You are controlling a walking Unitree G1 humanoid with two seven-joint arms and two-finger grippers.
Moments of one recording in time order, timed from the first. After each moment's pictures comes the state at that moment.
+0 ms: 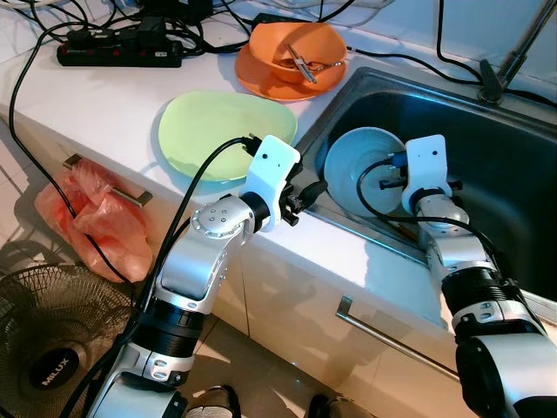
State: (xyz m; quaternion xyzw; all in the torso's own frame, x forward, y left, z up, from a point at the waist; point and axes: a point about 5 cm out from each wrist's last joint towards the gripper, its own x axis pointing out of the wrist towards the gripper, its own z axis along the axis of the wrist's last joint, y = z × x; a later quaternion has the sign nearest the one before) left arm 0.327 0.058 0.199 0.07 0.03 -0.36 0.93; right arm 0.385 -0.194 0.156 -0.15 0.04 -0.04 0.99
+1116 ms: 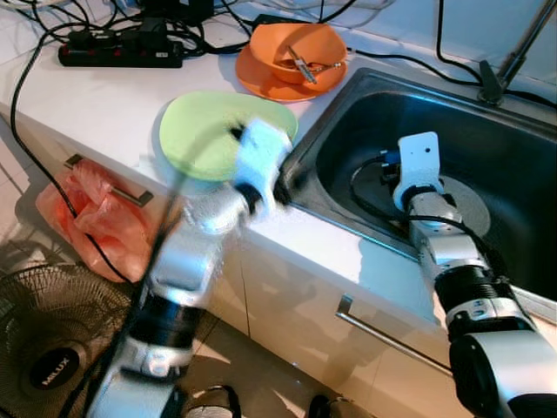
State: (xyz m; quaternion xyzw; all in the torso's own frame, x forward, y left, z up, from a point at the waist) left arm 0.338 0.075 0.227 0.07 -0.04 -0.29 0.95; right arm 0.388 -0.178 0.161 -0.12 0.01 -0.01 0.99
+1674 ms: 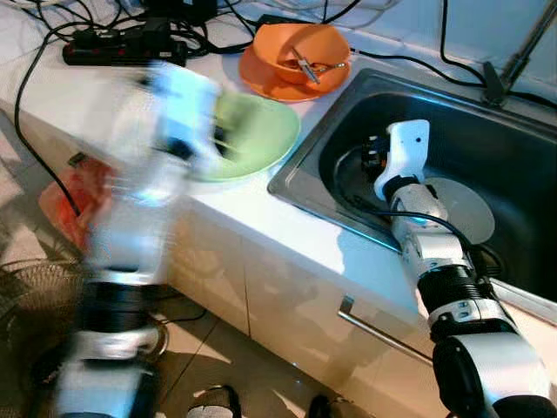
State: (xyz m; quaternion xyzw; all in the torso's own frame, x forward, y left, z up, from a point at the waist) left arm 0.342 0.160 0.268 0.07 -0.12 -0.14 0.98; right arm 0.388 -0.150 0.178 -0.05 -0.05 0.05 1.00
